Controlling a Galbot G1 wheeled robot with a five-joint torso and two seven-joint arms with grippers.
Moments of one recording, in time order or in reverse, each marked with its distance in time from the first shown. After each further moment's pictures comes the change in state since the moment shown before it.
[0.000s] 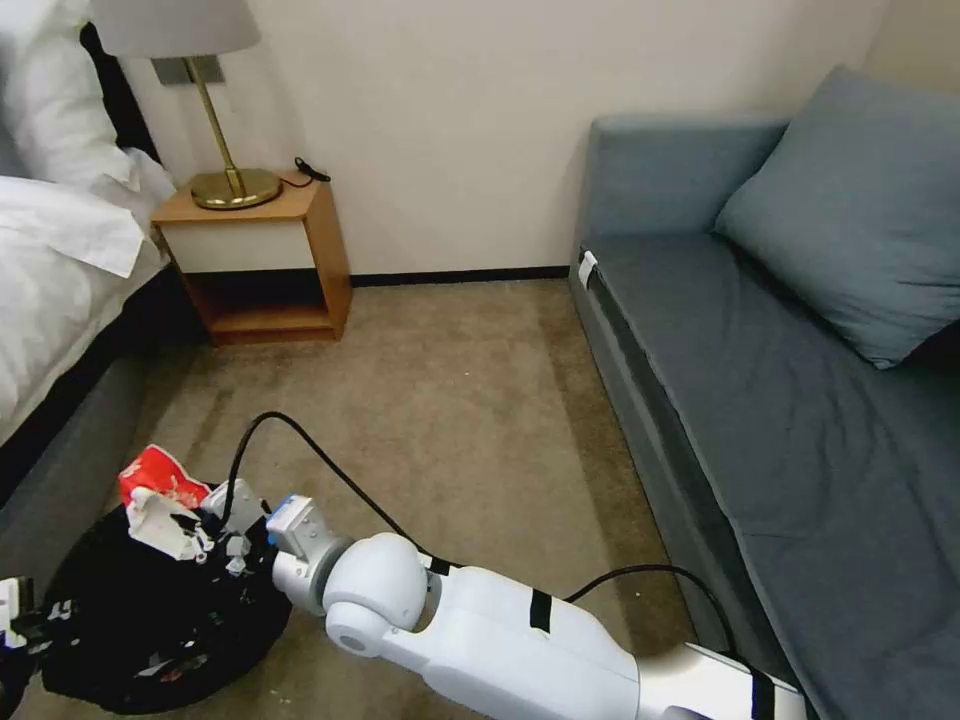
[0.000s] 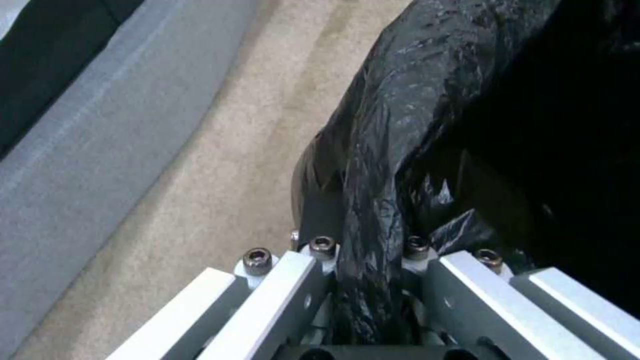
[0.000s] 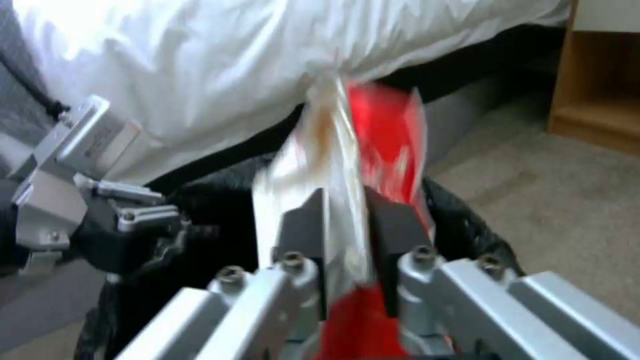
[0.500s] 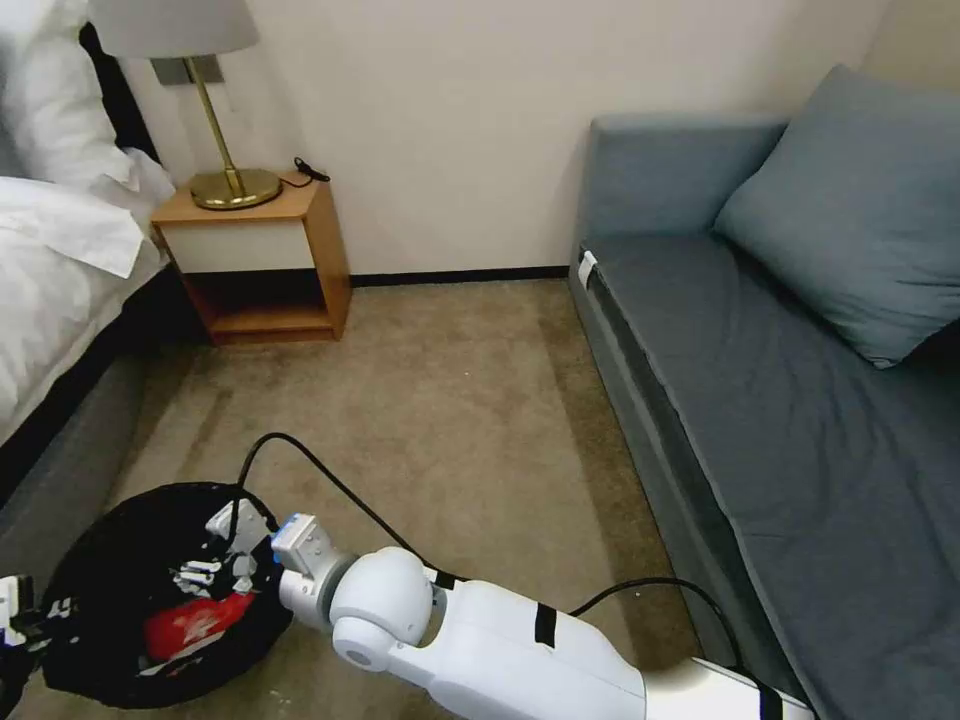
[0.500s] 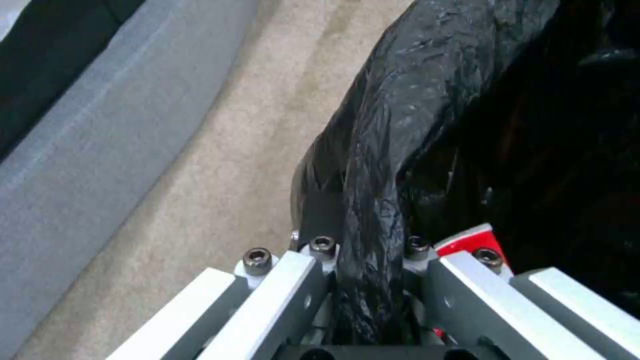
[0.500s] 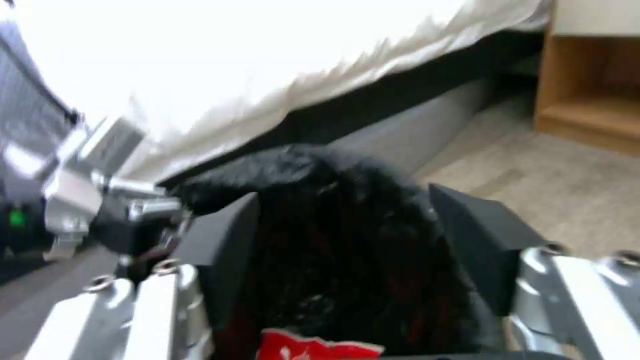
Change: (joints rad) left arm -0.010 0.011 -0.002 0.014 -0.002 0.000 0.002; right arm -0.053 -0.065 0.056 0.088 -0.014 -0.010 -0.018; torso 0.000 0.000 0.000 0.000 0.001
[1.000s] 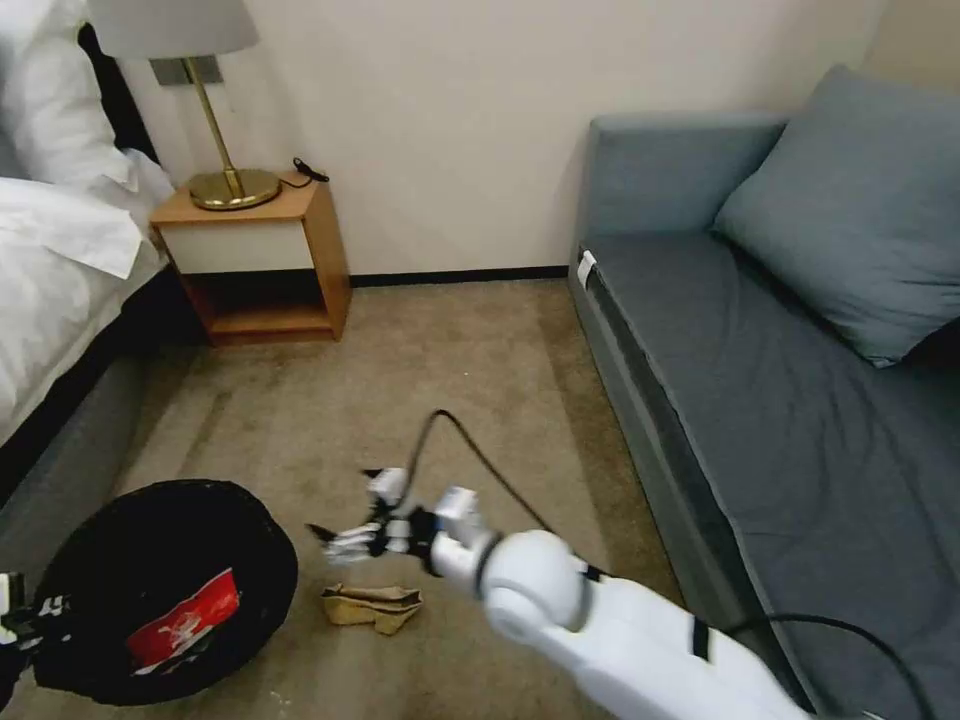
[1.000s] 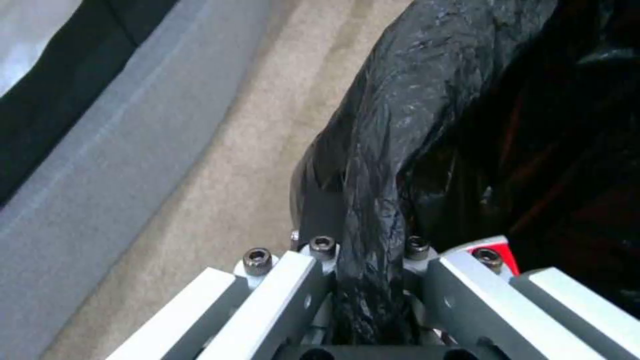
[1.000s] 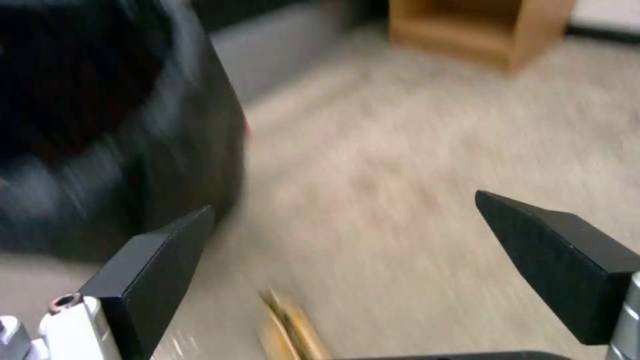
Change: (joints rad) left arm -0.011 0.020 -0.022 0.008 -0.009 0.000 -0.001; right arm -0.176 -0.398 0.216 0.147 -0.054 -0.020 -0.087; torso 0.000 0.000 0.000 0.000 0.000
